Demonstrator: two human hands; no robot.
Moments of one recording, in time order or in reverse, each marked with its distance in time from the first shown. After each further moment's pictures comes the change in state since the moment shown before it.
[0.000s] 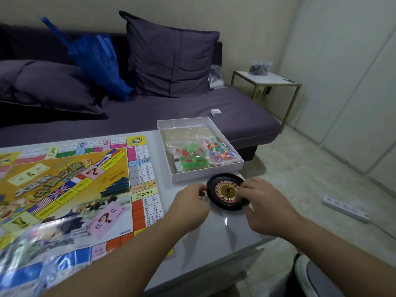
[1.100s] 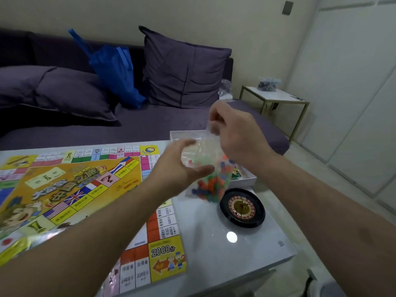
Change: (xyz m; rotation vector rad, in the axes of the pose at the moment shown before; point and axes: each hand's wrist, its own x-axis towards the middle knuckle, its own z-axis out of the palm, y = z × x) left_hand 0.001 0.029 -0.121 -0.211 0.206 0.179; right_hand 0.156 -0.094 -0.113 0.270 0.508 -0.173
